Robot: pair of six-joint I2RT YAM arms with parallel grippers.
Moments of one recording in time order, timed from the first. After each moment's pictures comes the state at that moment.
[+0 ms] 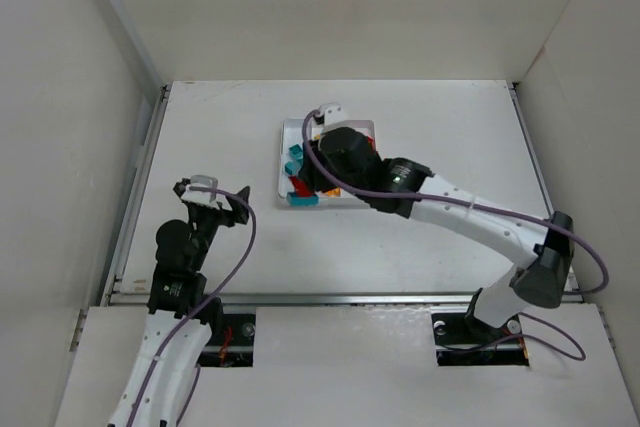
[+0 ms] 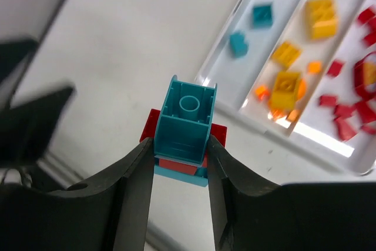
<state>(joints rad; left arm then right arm) -0.16 0.33 0.32 0.05 0.01 -0.05 1.05 1.60 1.52 -0.49 0.28 0.48</state>
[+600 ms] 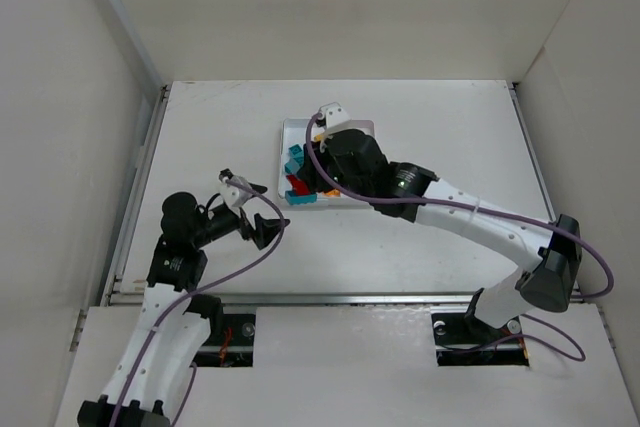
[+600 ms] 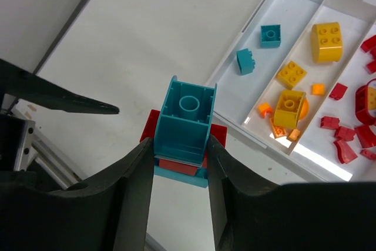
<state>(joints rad) -0.16 0.54 0.45 -0.06 0.81 0.09 1.01 1.52 1.45 -0.35 0.28 0.38</state>
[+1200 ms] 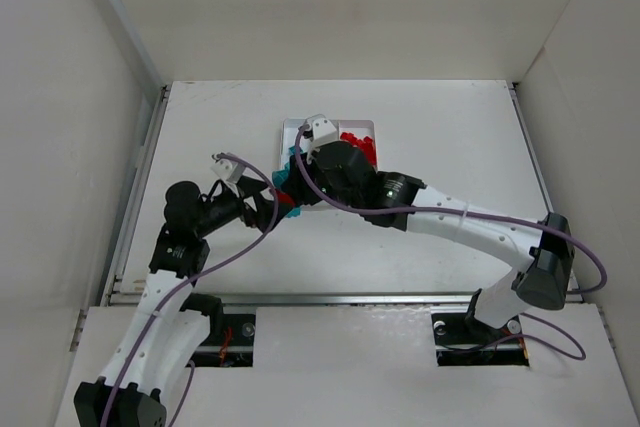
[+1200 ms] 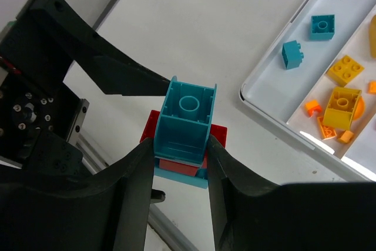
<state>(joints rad) -0.18 0.66 0.50 0.00 0.73 -0.20 1.08 1.54 1.42 -0.28 0.24 0.45</state>
